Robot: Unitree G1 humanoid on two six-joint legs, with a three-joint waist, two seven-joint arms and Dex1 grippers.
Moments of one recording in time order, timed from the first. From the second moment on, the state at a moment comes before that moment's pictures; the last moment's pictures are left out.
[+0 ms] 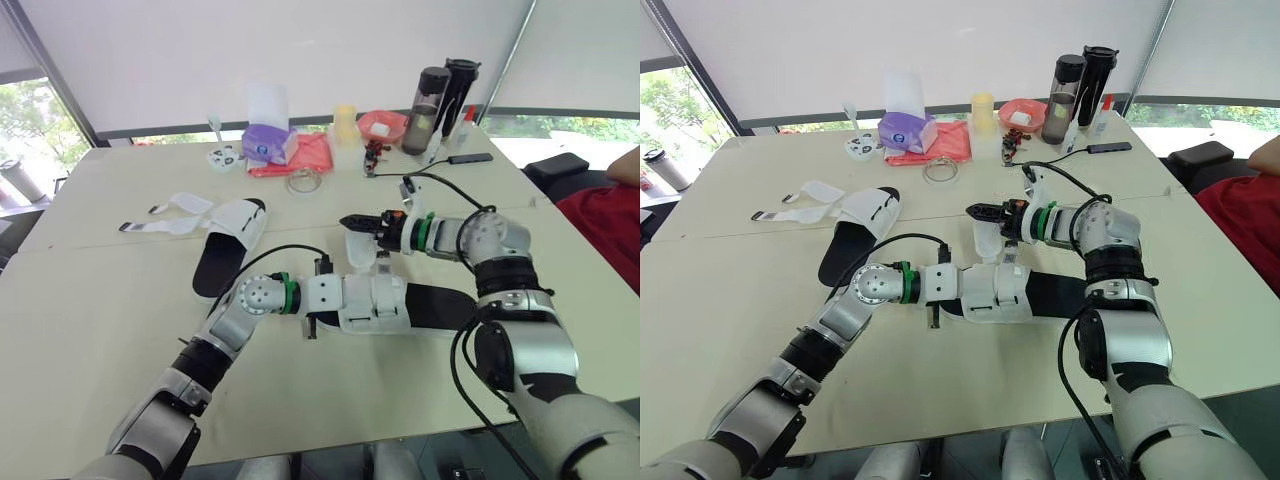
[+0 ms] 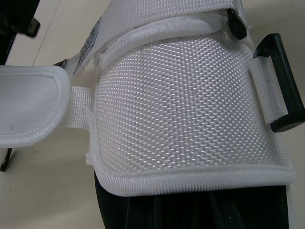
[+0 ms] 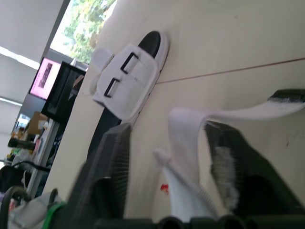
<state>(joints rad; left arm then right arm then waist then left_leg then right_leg) -0.60 0.31 -0.44 0.35 0.13 -0.18 -0.92 -1.04 -0.34 -0.19 0.78 0.59 1.03 0.64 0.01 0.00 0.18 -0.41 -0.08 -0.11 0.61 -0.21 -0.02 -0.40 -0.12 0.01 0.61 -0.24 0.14</state>
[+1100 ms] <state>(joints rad) -0.59 0.31 -0.44 0.34 0.13 -0.18 -0.92 -0.66 -0.63 0.23 0.42 -0.53 -1.03 0.52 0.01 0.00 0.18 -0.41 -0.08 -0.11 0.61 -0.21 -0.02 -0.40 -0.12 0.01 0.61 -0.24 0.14</state>
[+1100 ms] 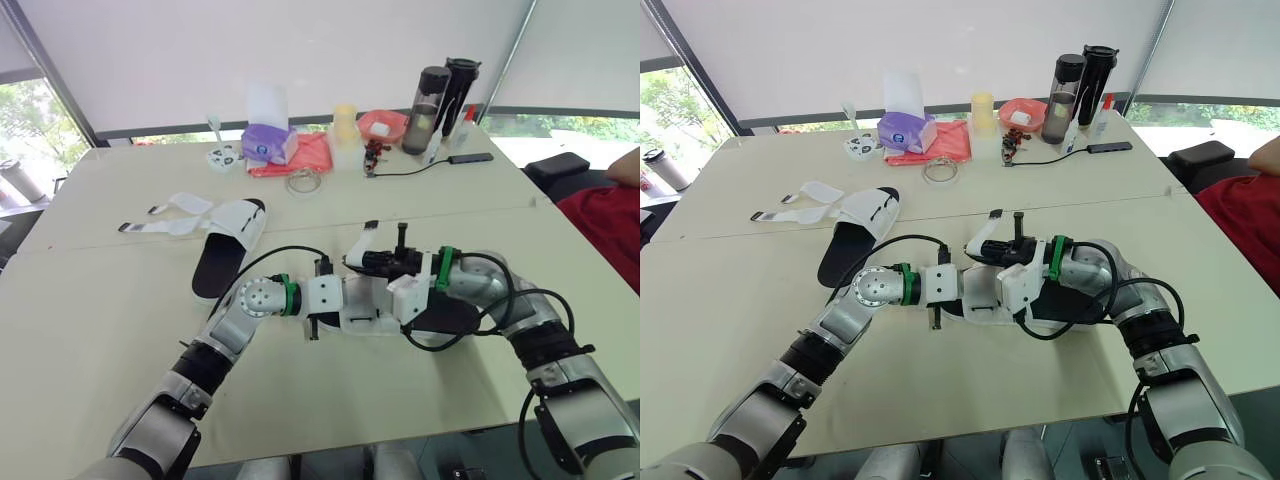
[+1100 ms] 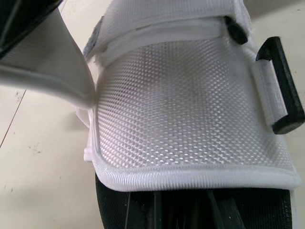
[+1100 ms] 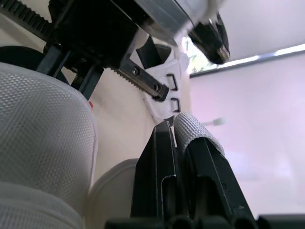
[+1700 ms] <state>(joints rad) -0.60 0.31 -0.44 0.35 0.13 -0.18 -0.92 -0.59 -0.77 0.21 0.35 -0.78 -1.20 0.13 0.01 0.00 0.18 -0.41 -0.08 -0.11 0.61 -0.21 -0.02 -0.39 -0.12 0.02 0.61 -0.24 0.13</state>
